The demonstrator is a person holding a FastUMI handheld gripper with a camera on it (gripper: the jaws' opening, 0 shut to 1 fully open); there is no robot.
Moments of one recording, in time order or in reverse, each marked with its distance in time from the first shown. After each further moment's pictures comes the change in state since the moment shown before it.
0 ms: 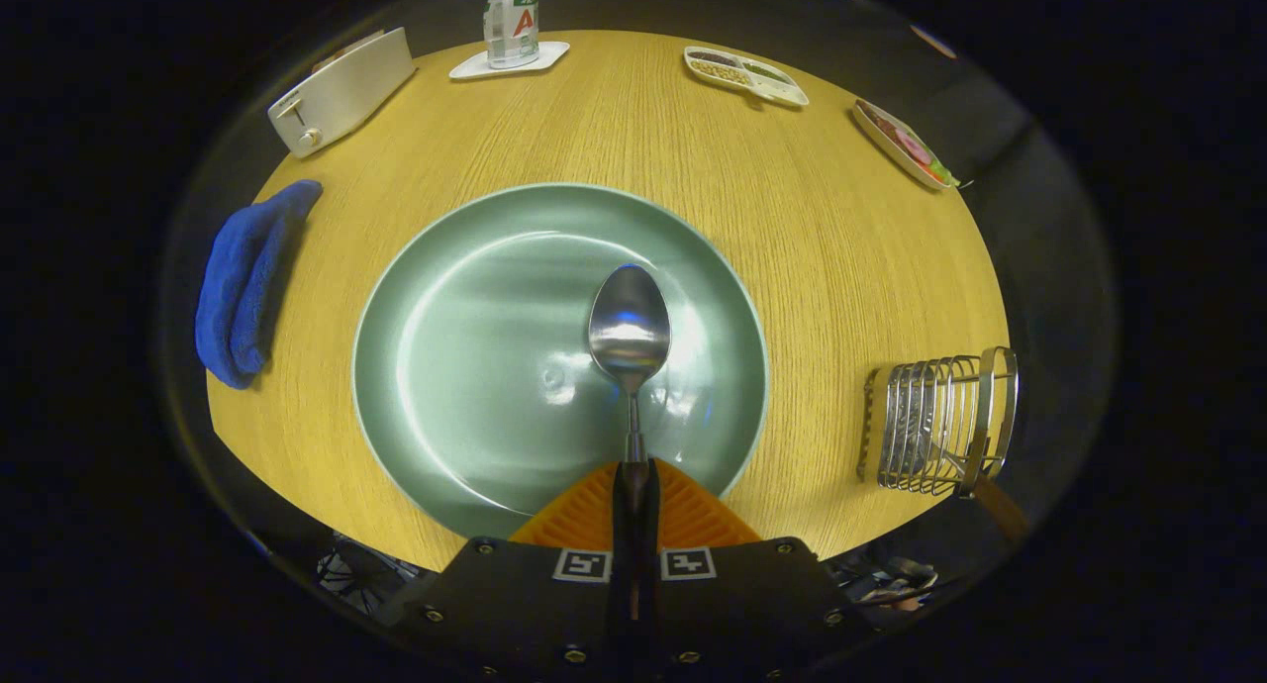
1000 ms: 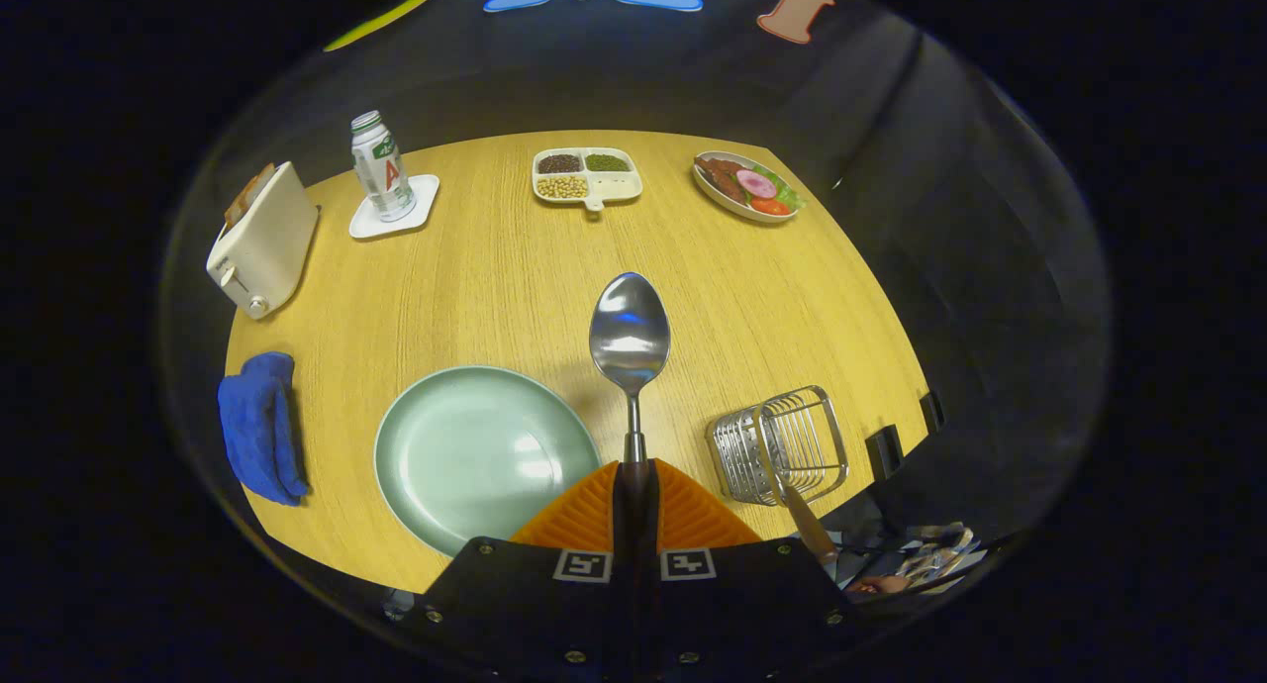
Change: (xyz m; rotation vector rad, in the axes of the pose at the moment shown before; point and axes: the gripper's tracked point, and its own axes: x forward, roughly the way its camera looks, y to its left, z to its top) arm -0.096 -0.084 0.046 0.305 -0.173 -0.161
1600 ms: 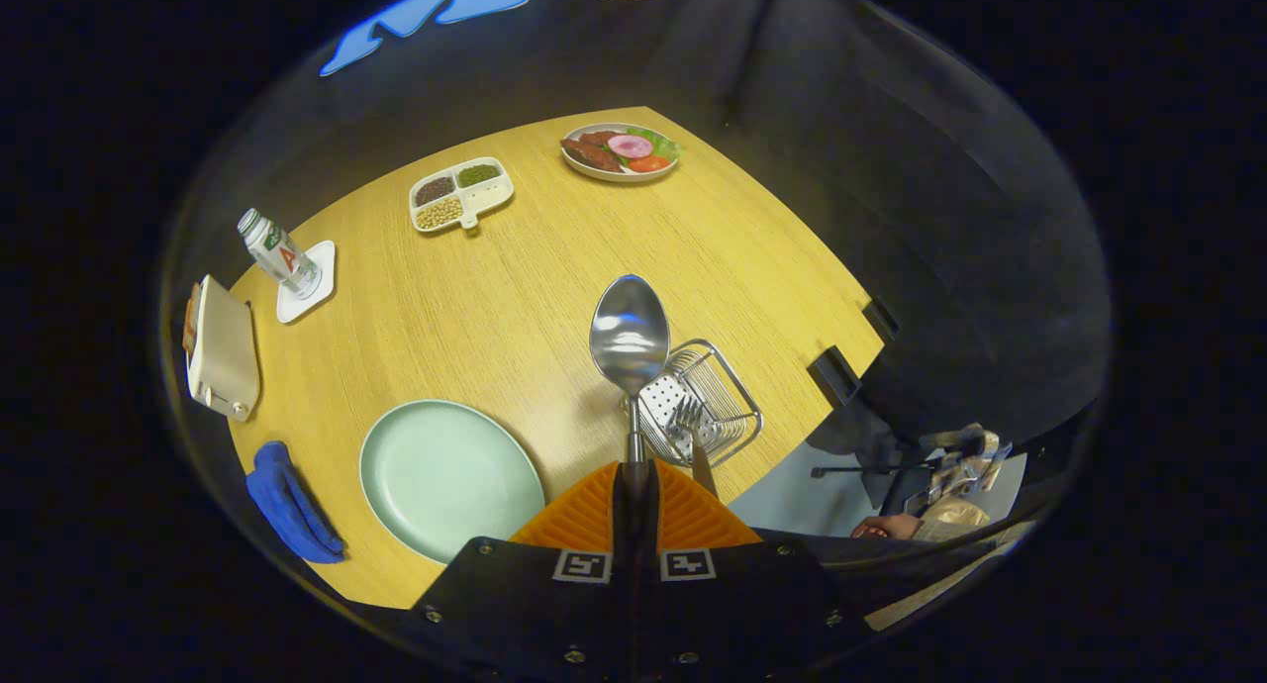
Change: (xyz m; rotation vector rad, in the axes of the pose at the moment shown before) arm -0.021 -0.063 -0.017 0.324 0.126 -0.081
